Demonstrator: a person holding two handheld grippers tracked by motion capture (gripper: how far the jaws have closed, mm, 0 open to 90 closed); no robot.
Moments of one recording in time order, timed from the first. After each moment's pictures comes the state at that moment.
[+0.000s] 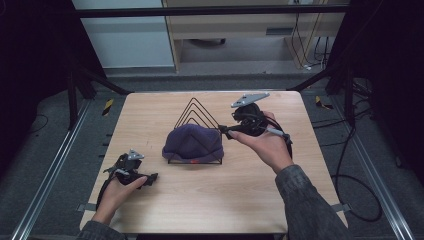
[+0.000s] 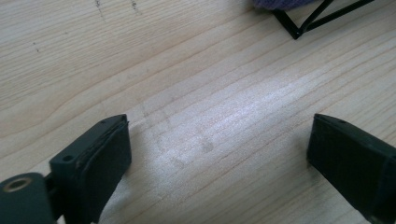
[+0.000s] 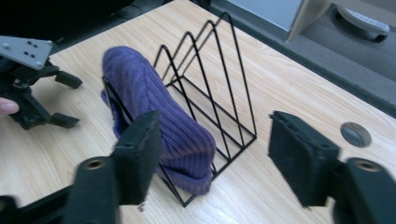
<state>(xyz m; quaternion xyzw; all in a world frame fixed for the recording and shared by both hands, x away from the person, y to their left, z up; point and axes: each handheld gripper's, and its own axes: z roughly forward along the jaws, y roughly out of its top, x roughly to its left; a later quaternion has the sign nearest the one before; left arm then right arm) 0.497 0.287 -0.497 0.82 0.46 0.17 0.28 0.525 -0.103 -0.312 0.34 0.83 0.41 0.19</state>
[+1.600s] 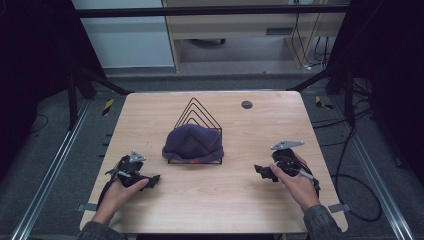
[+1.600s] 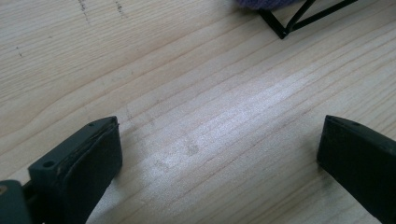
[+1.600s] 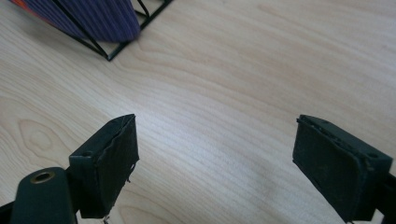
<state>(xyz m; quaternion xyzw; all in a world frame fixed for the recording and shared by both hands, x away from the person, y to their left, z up) 0.494 0.283 -0.500 0.83 0.45 0.17 0.29 0.489 -0.208 -0.462 0.46 0.80 0.35 0.14</state>
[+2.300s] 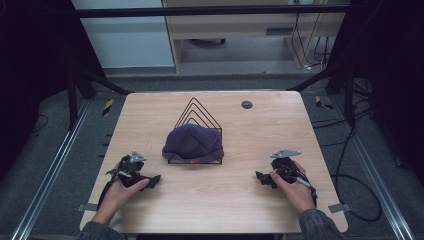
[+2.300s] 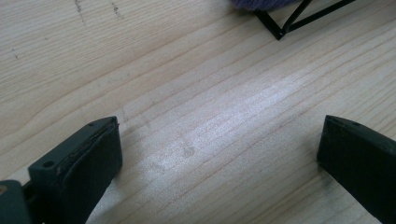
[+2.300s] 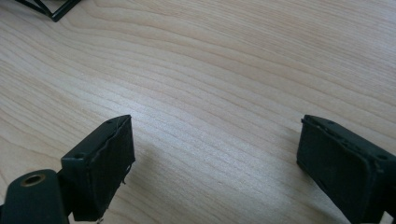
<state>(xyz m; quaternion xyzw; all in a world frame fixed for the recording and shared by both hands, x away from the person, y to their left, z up) 0.494 0.281 -0.500 0.83 0.45 0.17 0.29 0.488 -0.211 -0.502 0.49 0.79 0.34 0.16</state>
